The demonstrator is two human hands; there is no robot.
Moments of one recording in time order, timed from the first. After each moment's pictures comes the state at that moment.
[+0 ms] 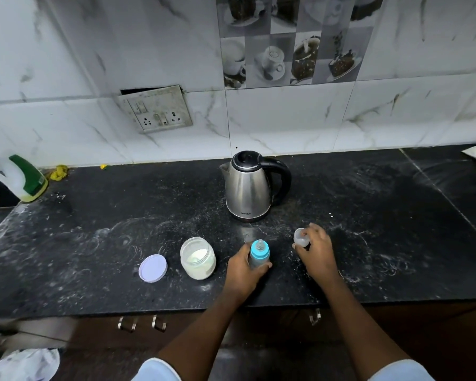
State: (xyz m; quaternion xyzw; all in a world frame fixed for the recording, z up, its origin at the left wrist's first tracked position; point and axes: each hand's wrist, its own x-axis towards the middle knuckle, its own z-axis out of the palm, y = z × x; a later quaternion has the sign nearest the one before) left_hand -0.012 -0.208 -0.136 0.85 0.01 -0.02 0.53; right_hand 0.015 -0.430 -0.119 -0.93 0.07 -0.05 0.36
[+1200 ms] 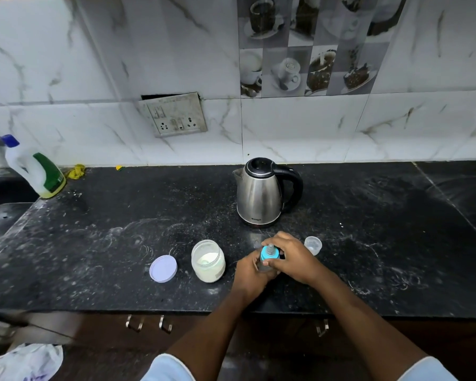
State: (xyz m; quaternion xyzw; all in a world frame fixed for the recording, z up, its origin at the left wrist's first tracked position) left_hand -0.016 -0.206 -0.118 0.80 0.00 -0.04 0.59; right_hand 0.022 -0.368 -0.075 -0.90 -0.20 0.07 0.38
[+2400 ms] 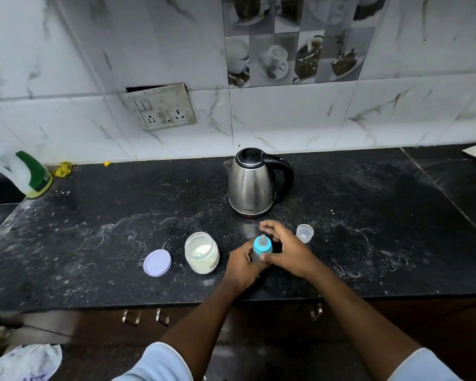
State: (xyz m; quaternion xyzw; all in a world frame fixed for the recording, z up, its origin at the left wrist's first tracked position) left_hand -0.017 -0.200 -0.116 0.82 -0.04 -0.05 0.57; right_hand 0.001 -0.373 -0.074 -0.86 -0.13 0.11 0.49
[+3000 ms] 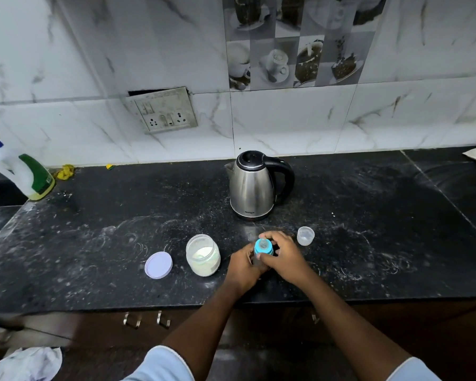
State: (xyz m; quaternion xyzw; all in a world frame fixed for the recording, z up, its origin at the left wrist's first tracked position) left_hand -0.017 -0.199 -0.114 0.83 -0.03 -0.06 0.56; right_hand -0.005 -0.354 -0.090 -0.86 -0.06 0.04 0.50
